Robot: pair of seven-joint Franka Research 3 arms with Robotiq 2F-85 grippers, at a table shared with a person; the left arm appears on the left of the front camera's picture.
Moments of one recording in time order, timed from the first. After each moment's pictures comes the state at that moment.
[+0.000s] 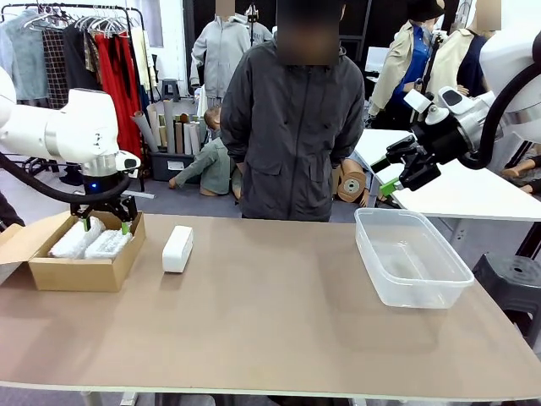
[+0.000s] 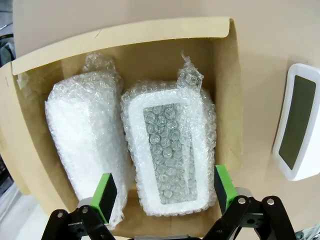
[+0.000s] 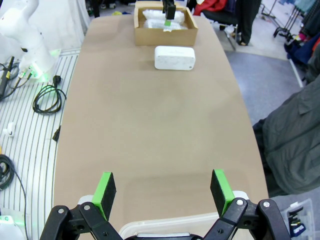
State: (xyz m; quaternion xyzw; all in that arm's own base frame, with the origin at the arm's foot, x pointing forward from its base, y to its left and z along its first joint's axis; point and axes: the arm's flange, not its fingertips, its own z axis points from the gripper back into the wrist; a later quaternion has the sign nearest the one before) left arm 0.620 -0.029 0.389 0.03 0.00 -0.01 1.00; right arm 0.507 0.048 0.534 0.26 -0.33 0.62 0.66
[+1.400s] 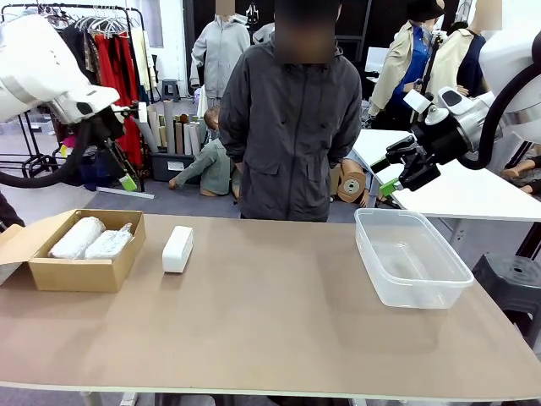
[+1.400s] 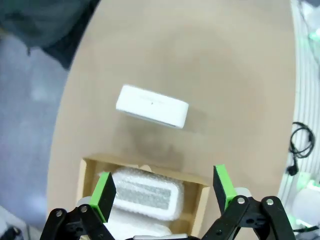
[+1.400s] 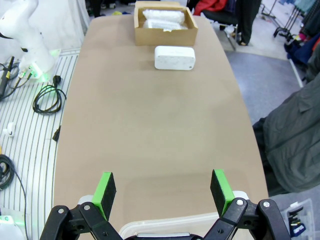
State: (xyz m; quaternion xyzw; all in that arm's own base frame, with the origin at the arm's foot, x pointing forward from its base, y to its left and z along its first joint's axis) left arm 0.571 -0.043 0.533 -0.14 -0.19 -0.59 0.77; right arm 0.507 0.048 0.534 0.26 -0.33 0.62 0.66
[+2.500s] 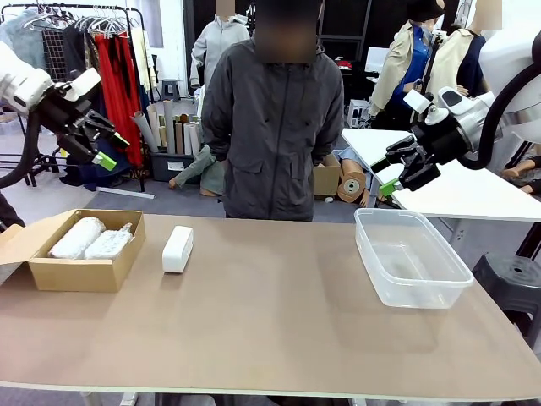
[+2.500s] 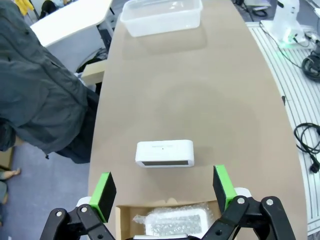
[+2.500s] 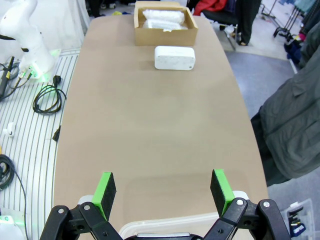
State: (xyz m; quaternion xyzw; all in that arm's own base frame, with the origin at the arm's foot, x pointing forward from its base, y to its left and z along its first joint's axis) left arm 0.571 0.028 0.547 -0.24 -0.35 -0.67 0.62; right arm 0.507 0.048 0.534 0.26 -0.33 0.62 0.66
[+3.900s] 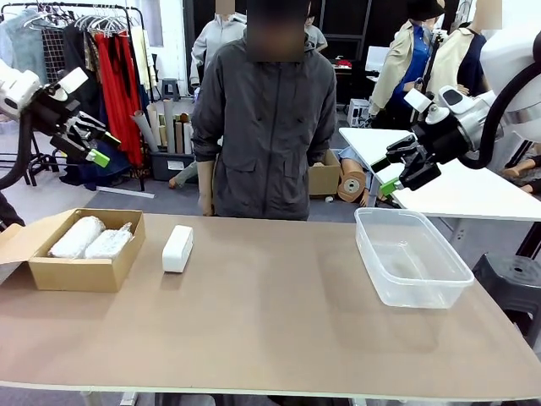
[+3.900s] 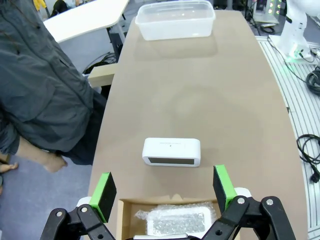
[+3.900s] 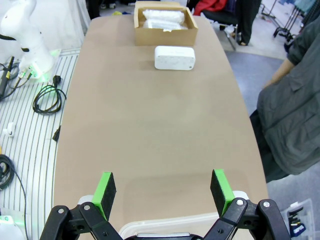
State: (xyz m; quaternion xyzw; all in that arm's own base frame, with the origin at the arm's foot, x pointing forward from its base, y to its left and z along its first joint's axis) left arm 0.586 0.055 0.537 -0.26 -0.36 -0.63 0.63; right arm 0.507 0.048 0.534 0.26 -0.33 0.62 0.66
